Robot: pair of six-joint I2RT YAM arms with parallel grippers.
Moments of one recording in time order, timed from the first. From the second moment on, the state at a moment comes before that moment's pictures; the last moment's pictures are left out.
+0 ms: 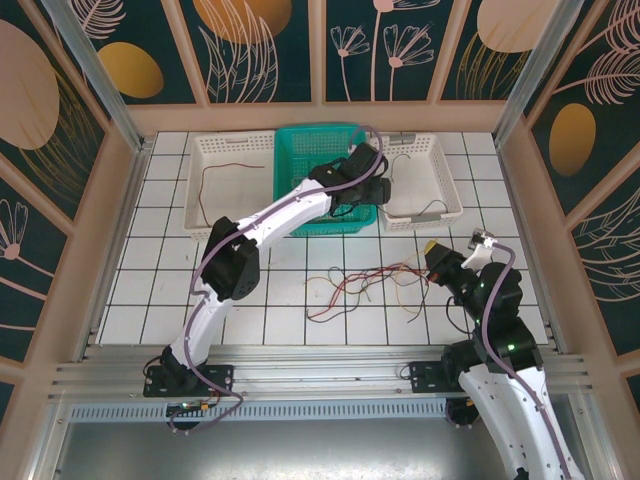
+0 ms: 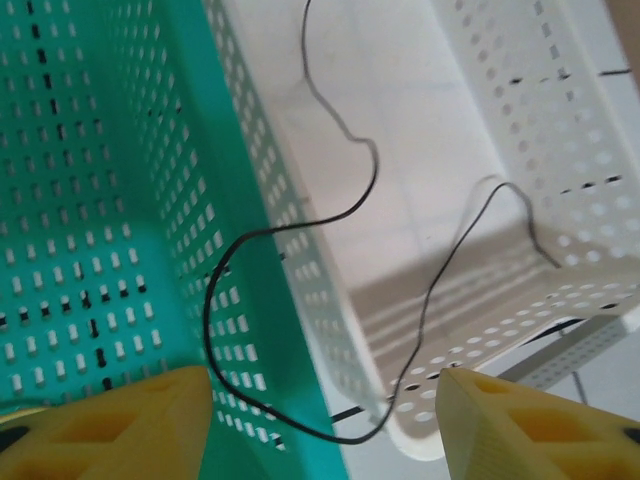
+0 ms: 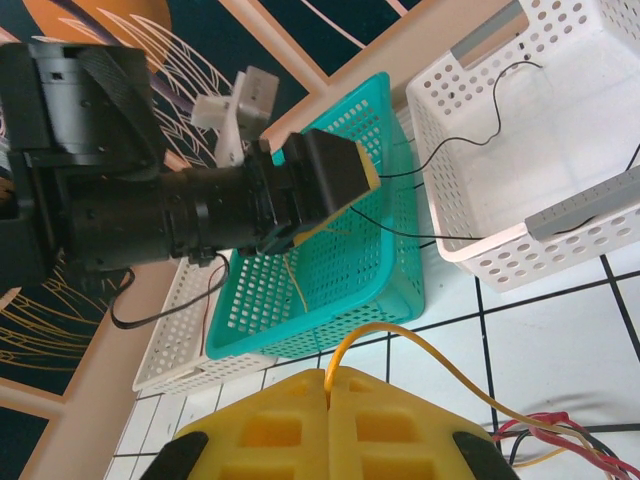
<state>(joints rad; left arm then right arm) -0.82 2.30 2.16 -0.68 -0.08 -0.64 0.27 0.29 0.52 -0.46 -0.16 0.72</state>
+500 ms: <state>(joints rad) -0.82 2.30 2.10 -0.68 -0.14 -0.63 0.27 0.28 0.52 -0.46 -0.16 0.71</state>
